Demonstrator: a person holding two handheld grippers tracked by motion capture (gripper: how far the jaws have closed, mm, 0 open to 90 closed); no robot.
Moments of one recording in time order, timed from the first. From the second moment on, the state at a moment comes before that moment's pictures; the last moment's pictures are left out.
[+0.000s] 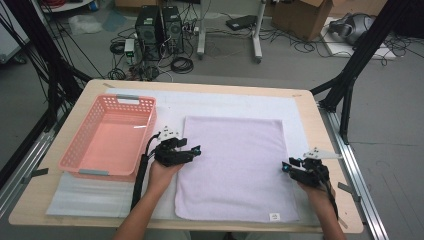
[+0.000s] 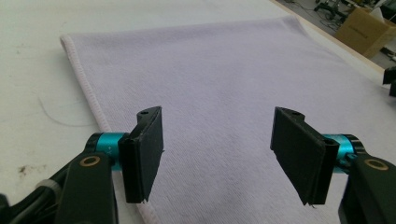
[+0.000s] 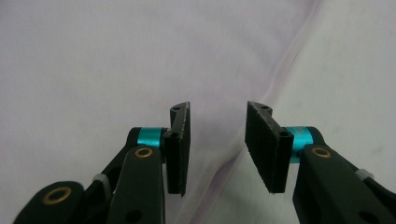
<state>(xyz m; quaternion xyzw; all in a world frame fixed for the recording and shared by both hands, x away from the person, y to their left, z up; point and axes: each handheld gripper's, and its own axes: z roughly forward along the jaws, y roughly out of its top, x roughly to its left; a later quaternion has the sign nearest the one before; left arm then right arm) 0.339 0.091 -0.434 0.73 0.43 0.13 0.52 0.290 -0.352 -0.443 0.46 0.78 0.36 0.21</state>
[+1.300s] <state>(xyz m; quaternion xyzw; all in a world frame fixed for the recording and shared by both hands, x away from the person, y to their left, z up) 0.304 0.113 -0.414 0.71 0.39 0.14 0.58 0.254 -0.357 -0.413 0.41 0.73 0.49 0.26</state>
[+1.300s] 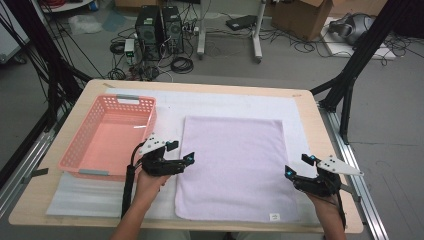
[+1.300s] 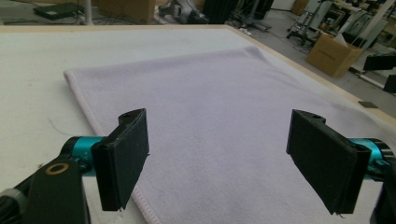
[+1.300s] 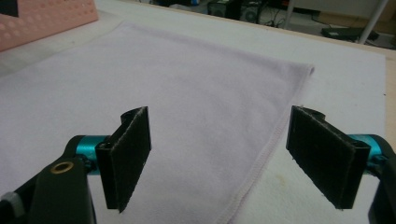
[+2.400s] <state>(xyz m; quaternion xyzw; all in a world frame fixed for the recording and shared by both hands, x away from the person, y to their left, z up) 0.398 0.108 -0.415 0.70 0.48 0.14 0.51 0.342 -0.348 -0.417 0.46 0.73 0.45 0.21</state>
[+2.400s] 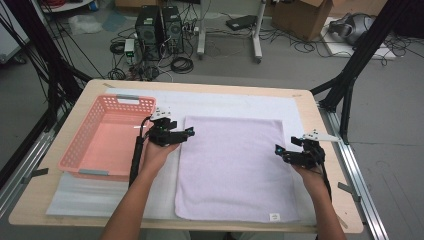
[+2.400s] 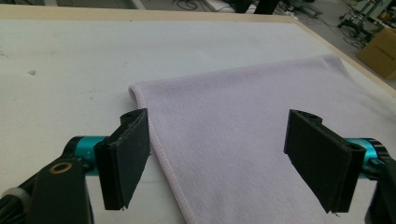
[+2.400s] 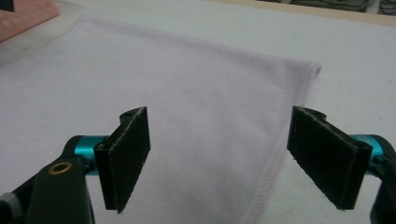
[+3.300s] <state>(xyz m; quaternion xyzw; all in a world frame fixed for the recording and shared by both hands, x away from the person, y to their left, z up) 0.434 0.091 -0.452 0.74 0.50 0.18 0.41 0.417 -0.338 -0.447 0.52 0.76 0.33 0.21</state>
